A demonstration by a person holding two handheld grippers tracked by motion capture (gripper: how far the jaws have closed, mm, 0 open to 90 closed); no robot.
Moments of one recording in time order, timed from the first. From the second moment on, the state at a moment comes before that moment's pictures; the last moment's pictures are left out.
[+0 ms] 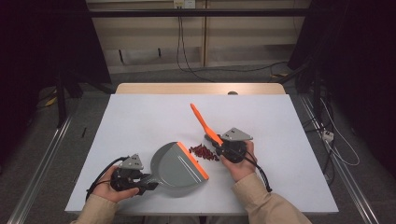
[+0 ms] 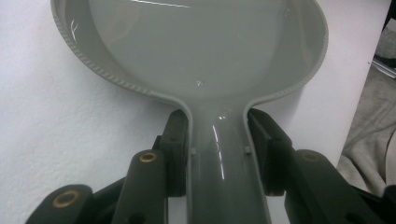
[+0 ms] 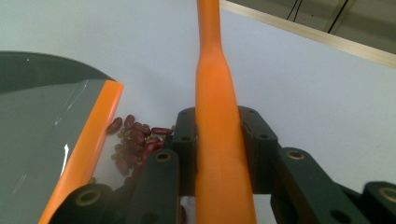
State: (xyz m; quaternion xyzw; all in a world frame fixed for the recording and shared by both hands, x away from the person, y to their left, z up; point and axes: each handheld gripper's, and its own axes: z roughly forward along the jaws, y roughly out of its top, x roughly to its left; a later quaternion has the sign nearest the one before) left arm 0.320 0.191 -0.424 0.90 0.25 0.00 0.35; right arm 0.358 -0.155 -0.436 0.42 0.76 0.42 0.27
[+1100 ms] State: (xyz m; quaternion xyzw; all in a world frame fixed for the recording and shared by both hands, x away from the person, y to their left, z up) left arm 0.321 0.180 -0.429 0.90 0.26 0.00 0.34; right arm 0.353 -0.140 -0.436 0.42 0.76 0.43 0.25
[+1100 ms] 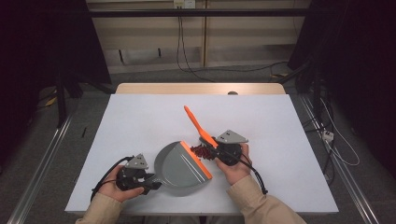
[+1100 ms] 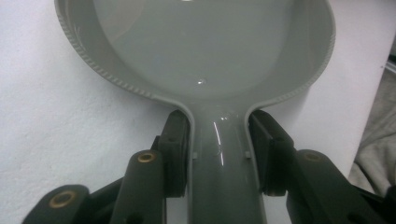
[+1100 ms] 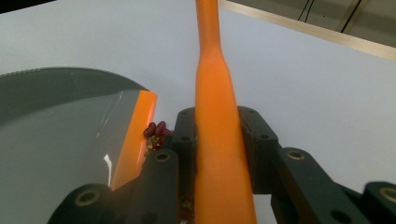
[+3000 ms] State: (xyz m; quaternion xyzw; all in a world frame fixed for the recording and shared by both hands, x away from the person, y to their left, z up) left arm 0.327 0.170 -0.430 0.90 0.26 -0.02 0.34; right arm 0.355 -0.133 -0.409 0.41 0.73 0.50 0.24
